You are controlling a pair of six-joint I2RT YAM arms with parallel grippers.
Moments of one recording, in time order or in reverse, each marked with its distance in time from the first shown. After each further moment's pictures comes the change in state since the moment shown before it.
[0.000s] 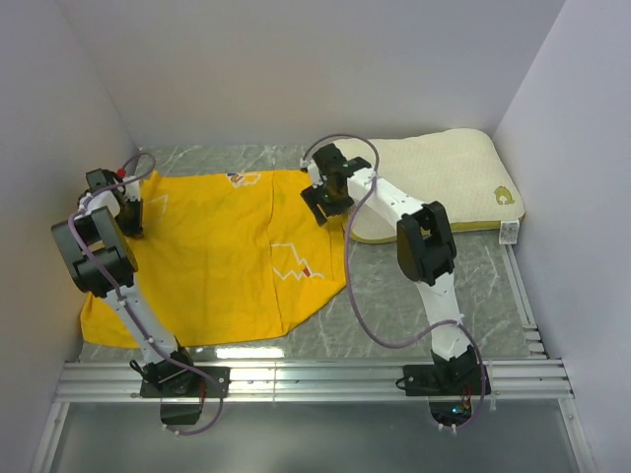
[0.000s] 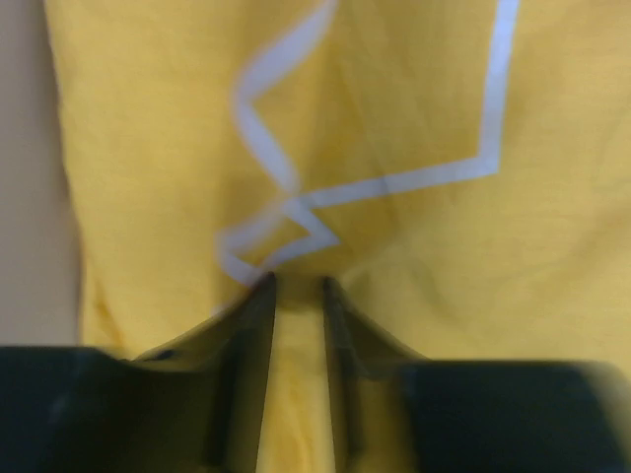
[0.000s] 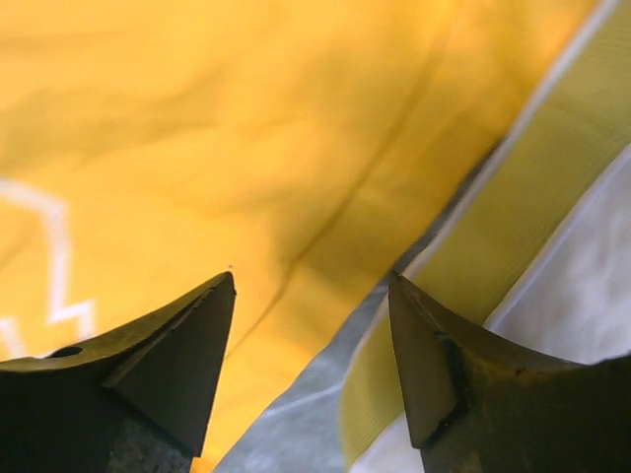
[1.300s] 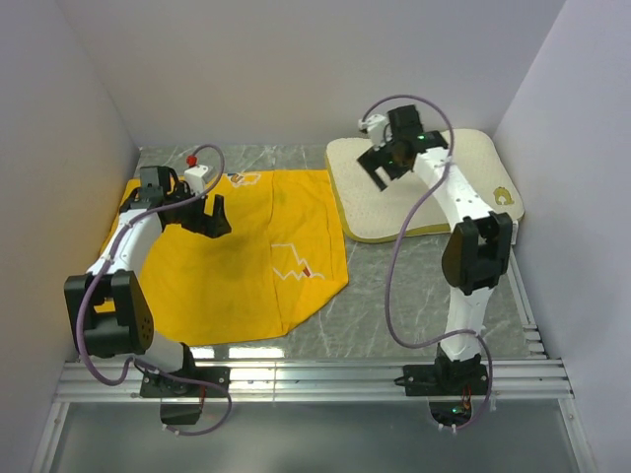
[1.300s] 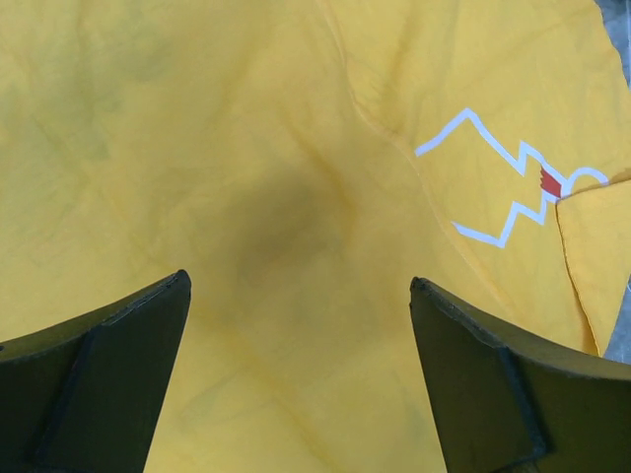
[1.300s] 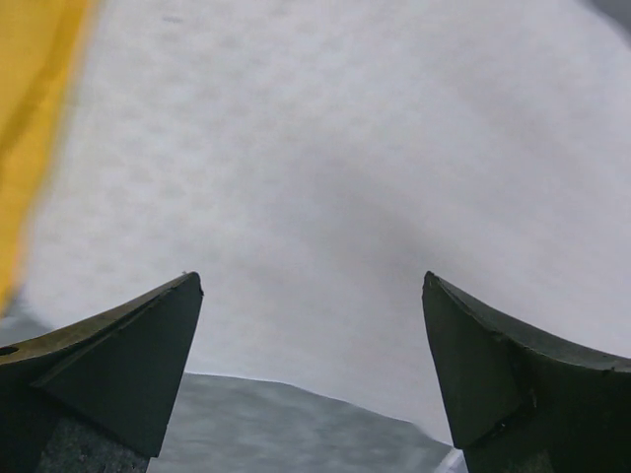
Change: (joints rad) left arm -0.377 -0.562 -0.344 -0.021 0.481 -0.054; right arm -0.257 -0.282 -0.072 0.003 0.040 -0.356
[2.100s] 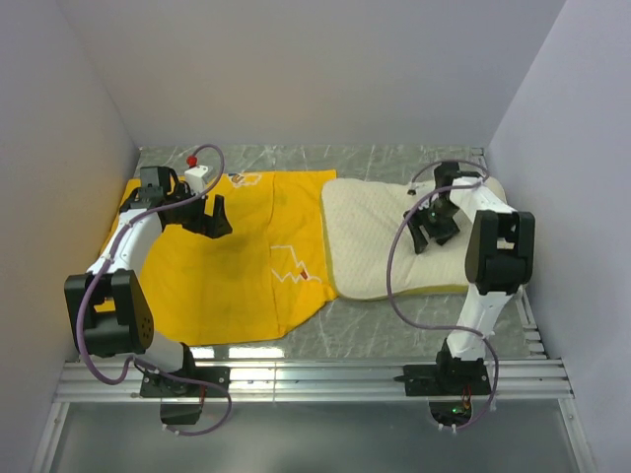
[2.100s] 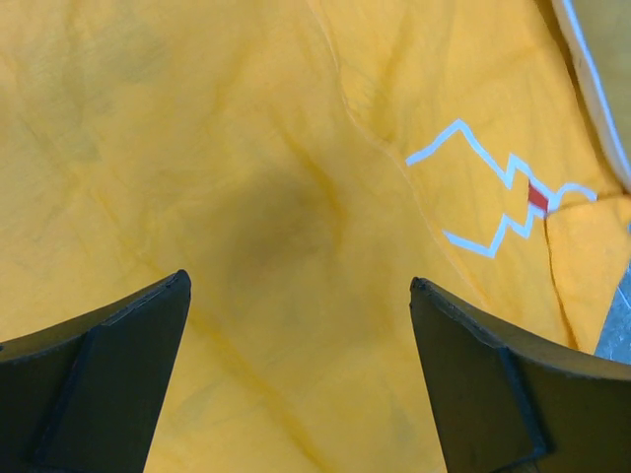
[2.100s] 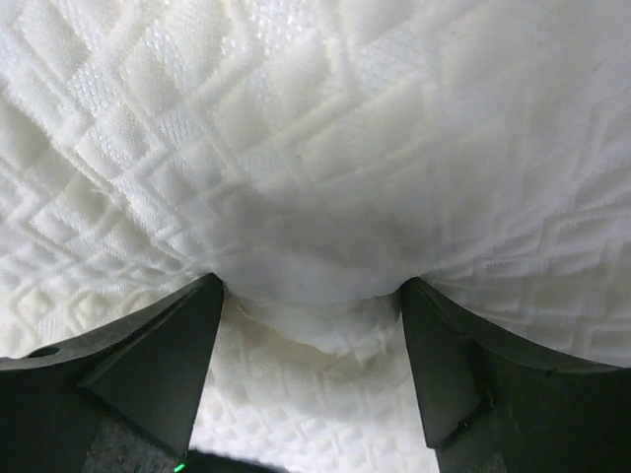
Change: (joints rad) left arm 0.000 0.008 0.001 -0.009 0.026 -0.001; right arm -0.318 -0.028 -0.447 -0.125 -0.131 -0.002
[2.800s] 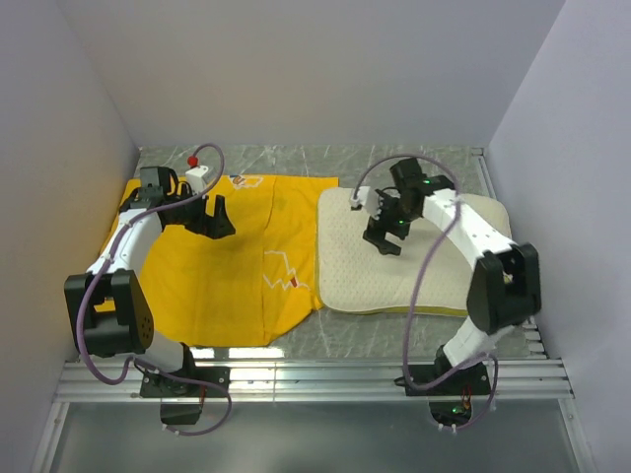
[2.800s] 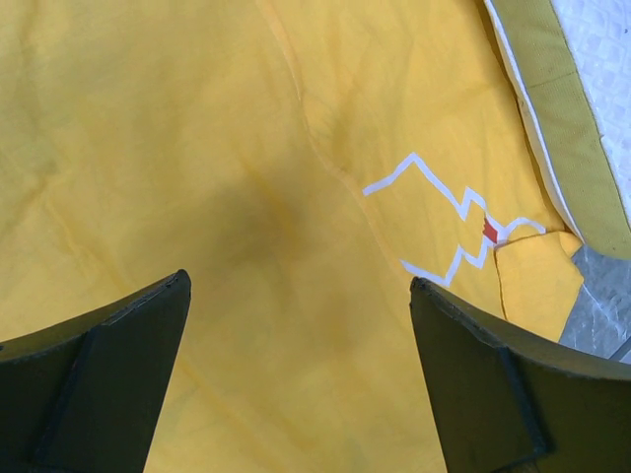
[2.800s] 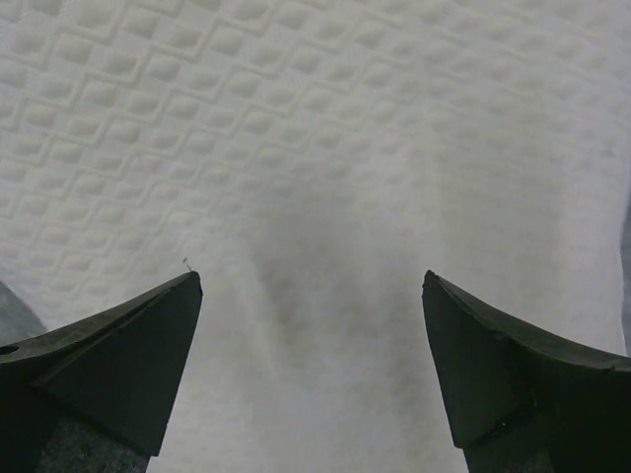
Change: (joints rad) left arm 0.000 0.000 0.003 -0.018 0.070 -0.009; right arm 0.305 -0.397 -0.148 0.036 -0.188 -0.492
